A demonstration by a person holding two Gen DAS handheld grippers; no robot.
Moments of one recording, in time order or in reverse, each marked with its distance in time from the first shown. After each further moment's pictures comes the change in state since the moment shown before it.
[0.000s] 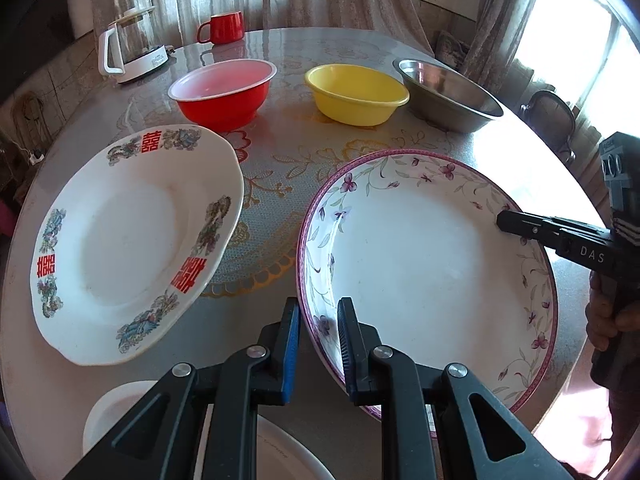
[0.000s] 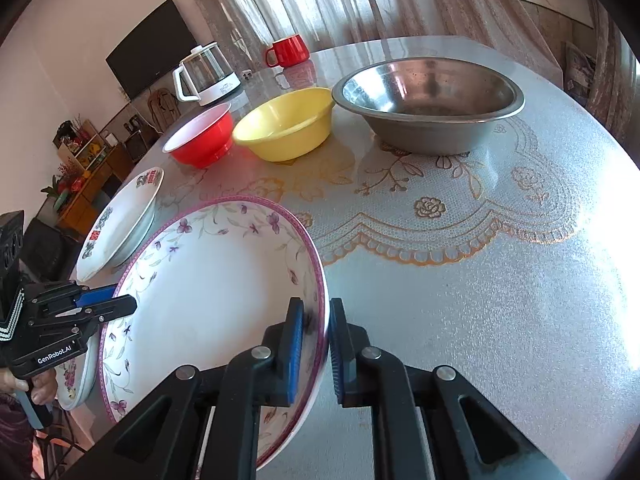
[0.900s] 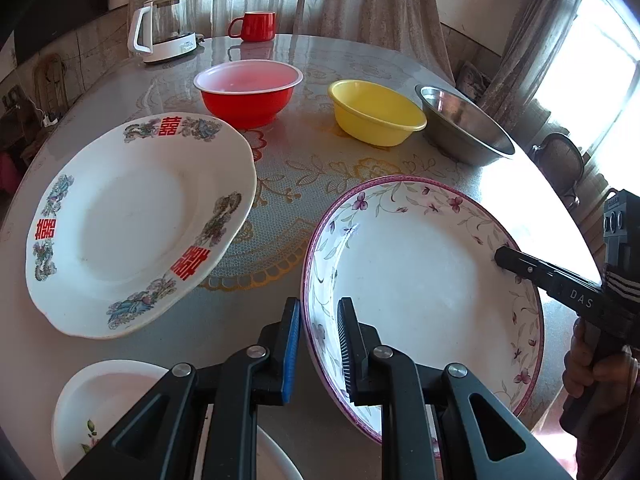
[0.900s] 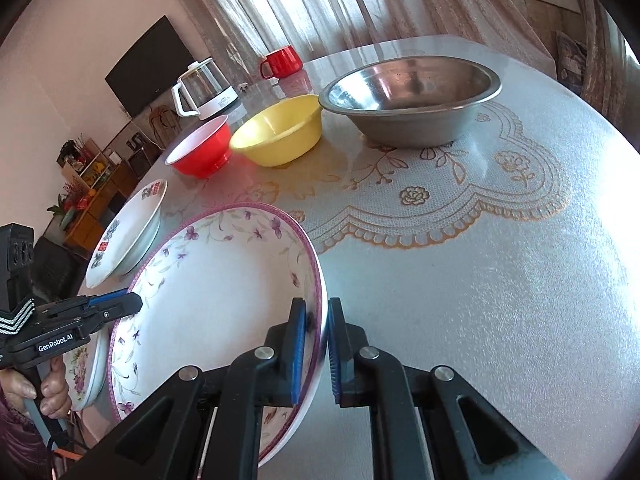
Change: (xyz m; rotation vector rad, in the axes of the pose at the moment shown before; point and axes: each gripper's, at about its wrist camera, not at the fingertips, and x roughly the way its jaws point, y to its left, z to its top) left arm -0.002 0.003 0.000 -0.128 -0.036 -0.006; right arm -0.003 -0.003 -0.006 0.049 -0.041 0.012
